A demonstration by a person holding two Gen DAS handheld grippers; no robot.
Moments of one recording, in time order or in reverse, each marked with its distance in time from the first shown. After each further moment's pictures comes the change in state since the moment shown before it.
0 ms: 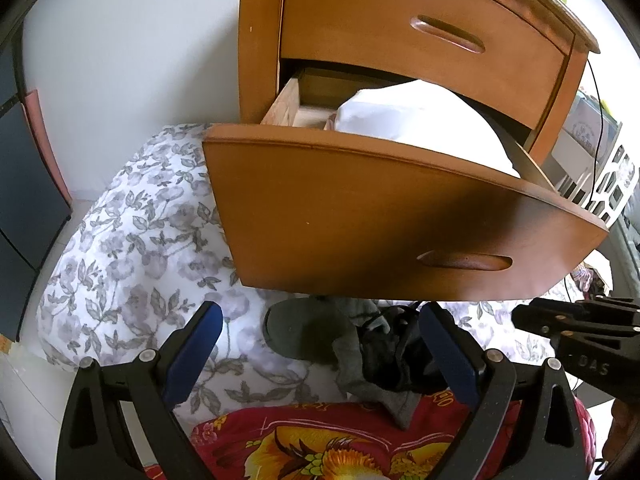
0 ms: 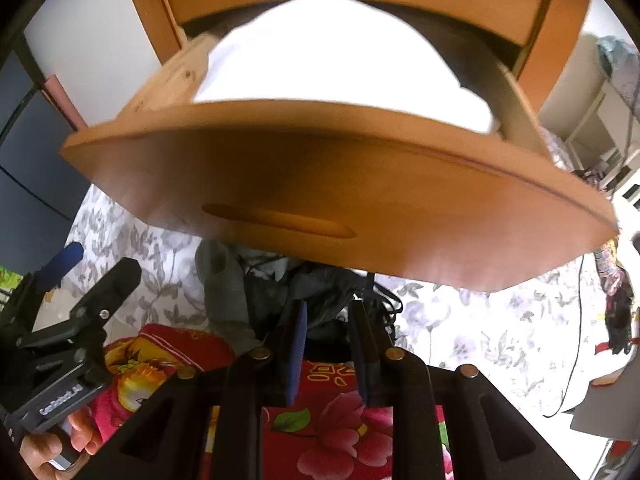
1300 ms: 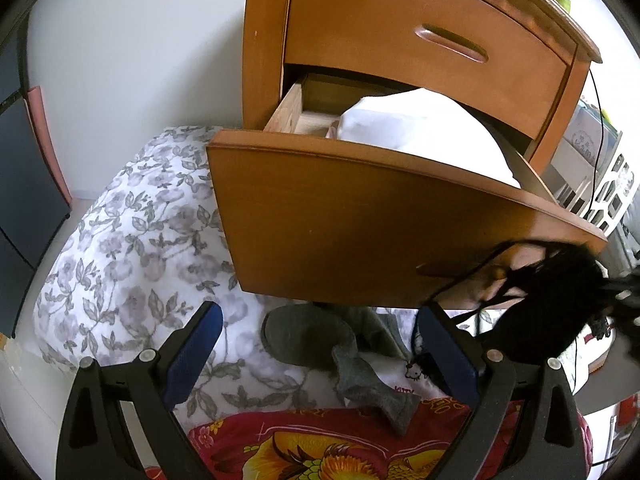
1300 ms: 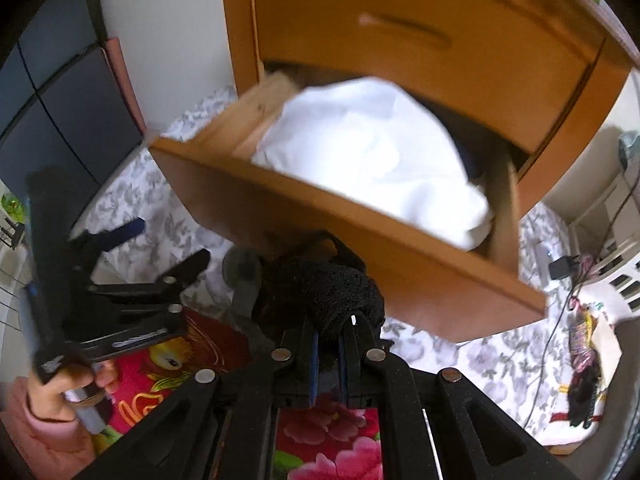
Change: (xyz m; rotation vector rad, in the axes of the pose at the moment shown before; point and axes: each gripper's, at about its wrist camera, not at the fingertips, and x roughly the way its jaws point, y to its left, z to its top) left arm 0.005 0.003 0.001 -0.024 -0.014 -0.008; right arm -0.049 0.019 0.009 -0.253 -0.055 0.021
